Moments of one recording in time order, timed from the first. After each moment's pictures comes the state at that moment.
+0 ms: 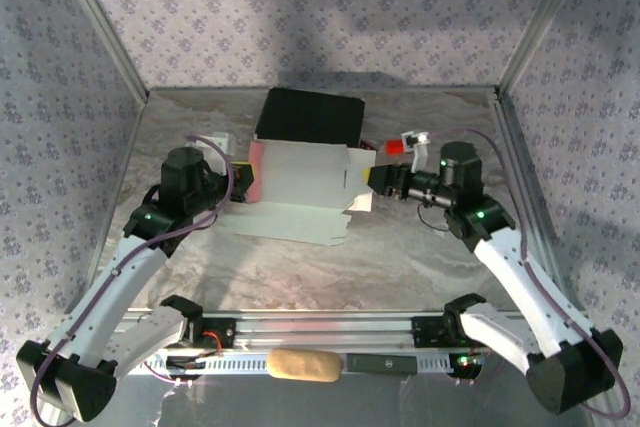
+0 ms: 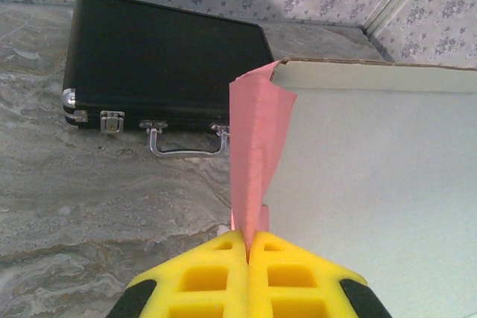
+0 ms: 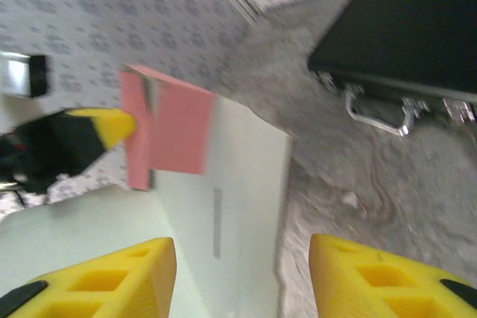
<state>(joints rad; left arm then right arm) -0.43 0.90 0.89 -0.43 0.17 -0.35 0.38 0.96 0.86 -0.28 -0.58 0.51</state>
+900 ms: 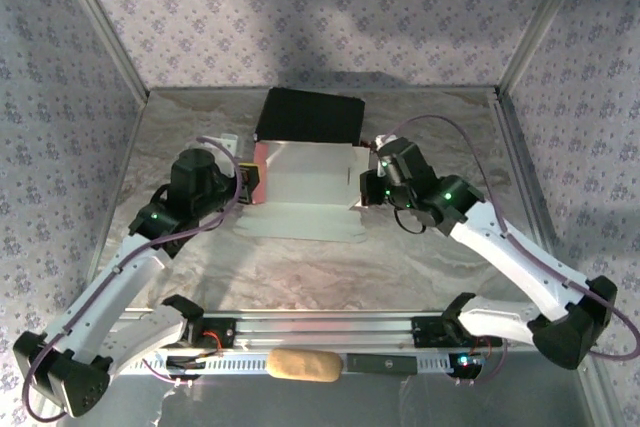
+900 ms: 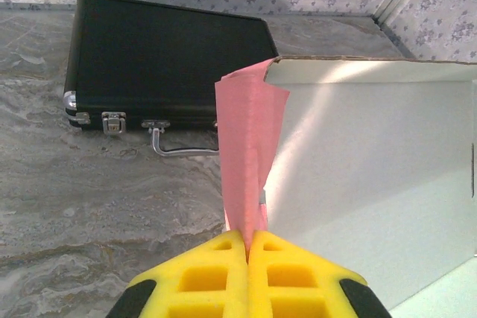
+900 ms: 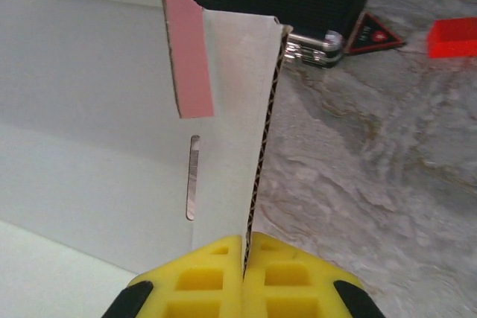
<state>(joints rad) -0.54 0.92 0.90 -0.43 0.04 -0.34 0.78 1.19 1.20 -0.78 0.20 0.50</state>
